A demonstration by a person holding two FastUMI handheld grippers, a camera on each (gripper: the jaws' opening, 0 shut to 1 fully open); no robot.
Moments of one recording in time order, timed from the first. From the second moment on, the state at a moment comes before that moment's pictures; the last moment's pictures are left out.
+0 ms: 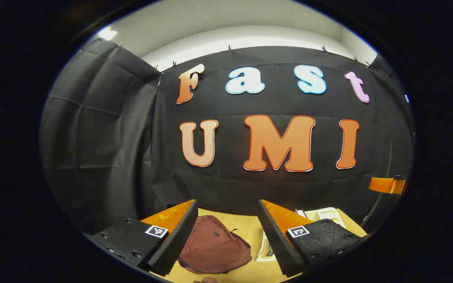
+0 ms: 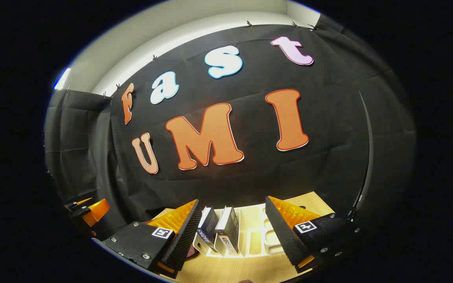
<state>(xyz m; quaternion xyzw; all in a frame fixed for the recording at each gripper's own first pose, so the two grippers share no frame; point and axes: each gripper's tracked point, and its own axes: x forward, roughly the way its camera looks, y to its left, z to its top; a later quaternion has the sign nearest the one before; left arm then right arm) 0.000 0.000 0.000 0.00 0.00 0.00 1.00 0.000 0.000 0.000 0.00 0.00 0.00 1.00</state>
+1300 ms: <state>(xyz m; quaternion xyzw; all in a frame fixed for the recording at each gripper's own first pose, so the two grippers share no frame) 0.053 0.015 0.017 0.00 -0.02 -0.05 1.00 -0.007 -0.009 0.006 -0.04 -0.03 -0.08 1.00</state>
